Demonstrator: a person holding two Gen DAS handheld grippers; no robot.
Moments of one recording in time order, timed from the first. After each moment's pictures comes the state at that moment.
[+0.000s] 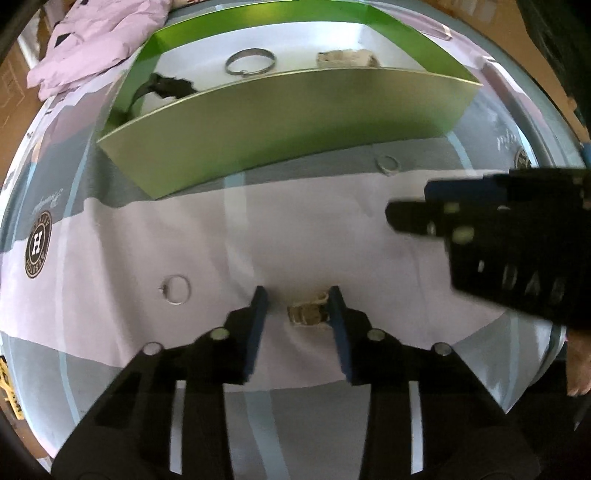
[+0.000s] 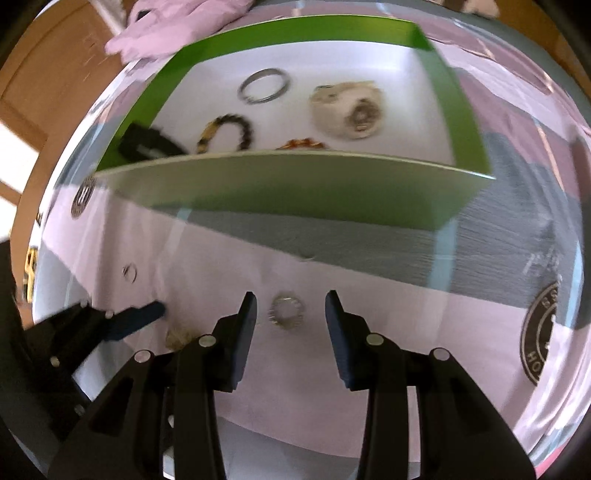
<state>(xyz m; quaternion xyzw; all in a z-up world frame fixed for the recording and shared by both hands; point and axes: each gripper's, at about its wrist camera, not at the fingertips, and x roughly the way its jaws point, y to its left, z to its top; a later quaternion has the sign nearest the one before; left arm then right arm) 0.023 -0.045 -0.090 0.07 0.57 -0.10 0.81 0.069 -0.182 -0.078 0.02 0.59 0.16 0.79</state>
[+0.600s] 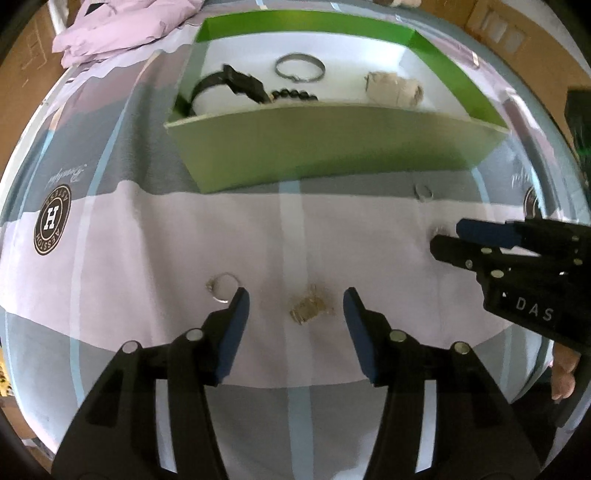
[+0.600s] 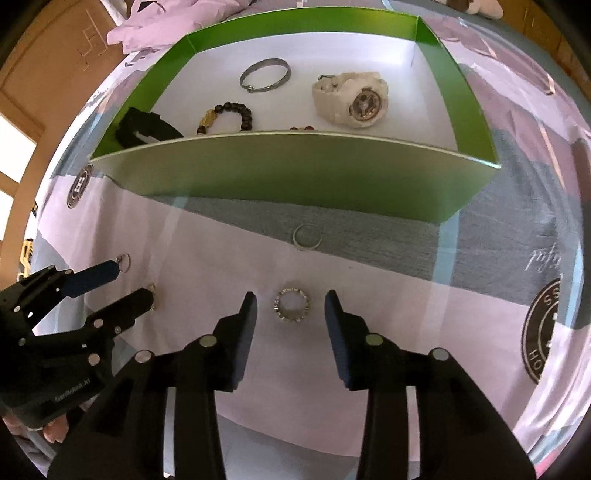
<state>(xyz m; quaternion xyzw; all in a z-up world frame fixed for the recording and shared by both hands) 0.034 -0.016 -0.079 0.02 0.58 -0.08 0.81 0.067 -0.194 -0.081 0.01 0.60 0.16 0.78</state>
